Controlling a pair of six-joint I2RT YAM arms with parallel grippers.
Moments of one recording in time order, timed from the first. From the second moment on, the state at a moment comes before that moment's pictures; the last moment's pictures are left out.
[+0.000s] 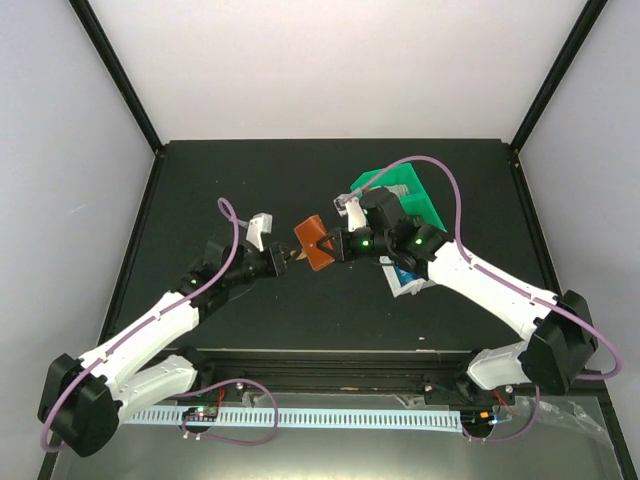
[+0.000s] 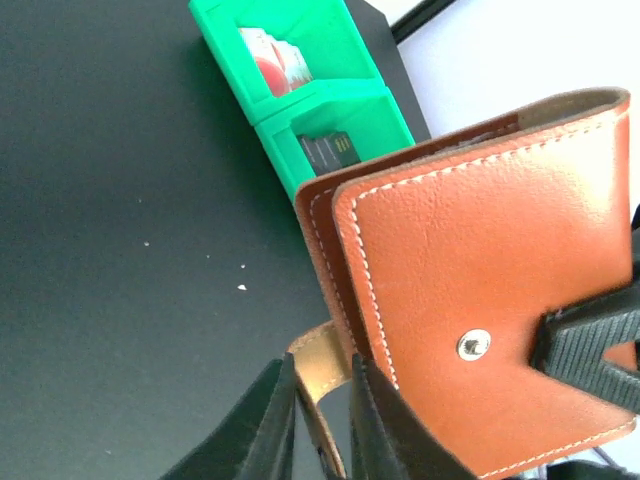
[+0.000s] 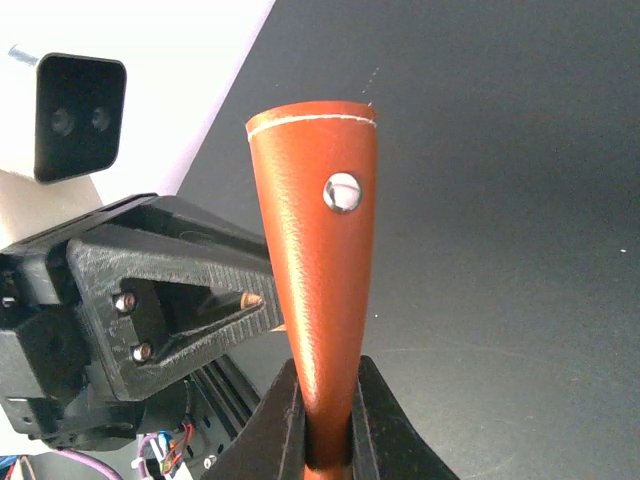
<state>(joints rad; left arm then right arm) -0.52 0.96 0.58 -0.05 0.34 -0.76 0.77 1.38 1.12 -0.37 -0.37 0.56</state>
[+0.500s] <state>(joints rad) -0.52 0.94 0.55 -0.14 0.34 -0.72 0.77 1.48 1.11 -0.37 -0.38 0.59</state>
